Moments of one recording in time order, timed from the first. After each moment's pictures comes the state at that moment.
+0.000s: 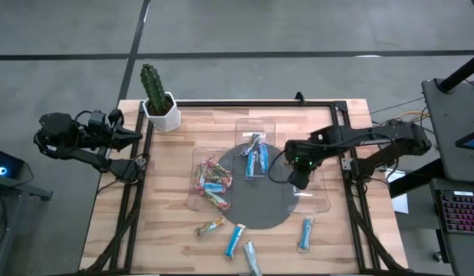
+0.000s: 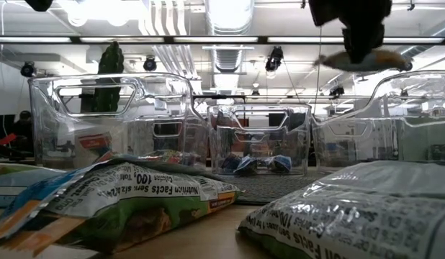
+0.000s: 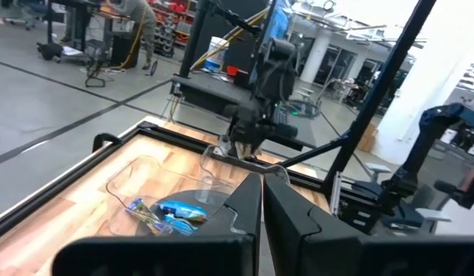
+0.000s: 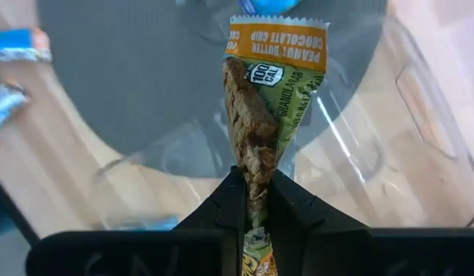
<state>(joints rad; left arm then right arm) -0.28 0.33 0.98 -0.75 -0.35 -0.34 0.06 1.37 1.29 -1.25 -0.02 0.63</state>
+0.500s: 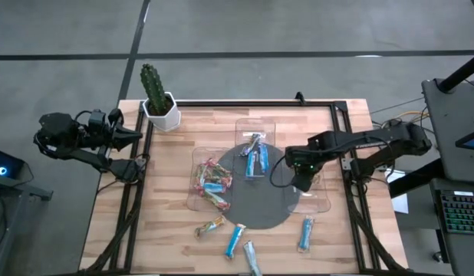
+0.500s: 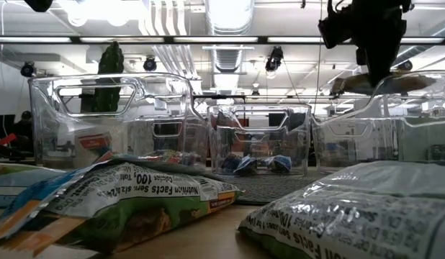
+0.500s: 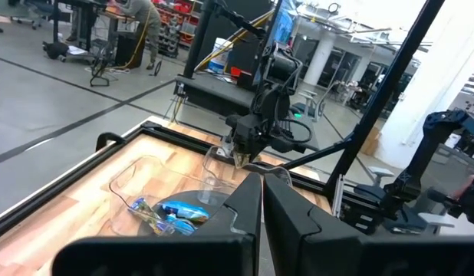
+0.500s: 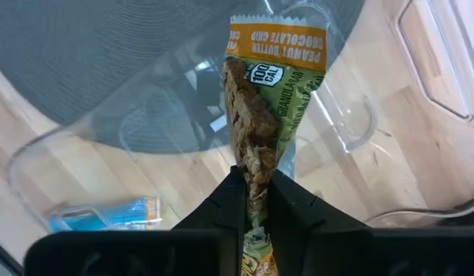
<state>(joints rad) -0.28 0.33 0.98 -0.75 -0.37 -0.35 0.07 1.37 1.16 -1.25 -0.03 0.65</state>
